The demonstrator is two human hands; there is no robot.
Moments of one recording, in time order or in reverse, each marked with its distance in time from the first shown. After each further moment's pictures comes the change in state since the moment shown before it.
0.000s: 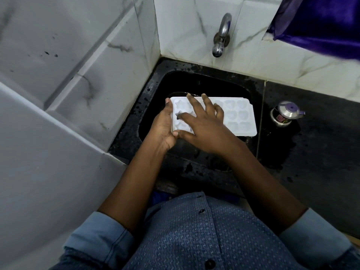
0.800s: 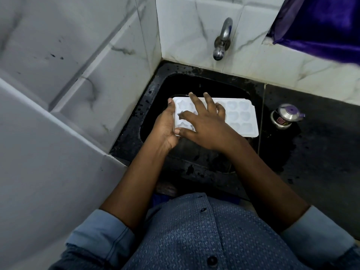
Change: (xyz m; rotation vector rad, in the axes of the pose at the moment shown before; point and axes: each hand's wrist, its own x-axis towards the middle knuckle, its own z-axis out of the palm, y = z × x) left_hand 0.000 0.006 0.004 -0.011 0.032 -0.002; right_hand 0.007 -0.003 -0.009 0.023 -0.027 0.030
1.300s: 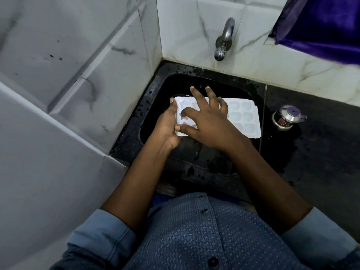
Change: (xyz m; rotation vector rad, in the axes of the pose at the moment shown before) left_hand 0.013 0.001 -0.002 -0.014 -0.019 -0.011; right_hand 0.007 0.002 -0.006 -0.009 0.105 -0.018
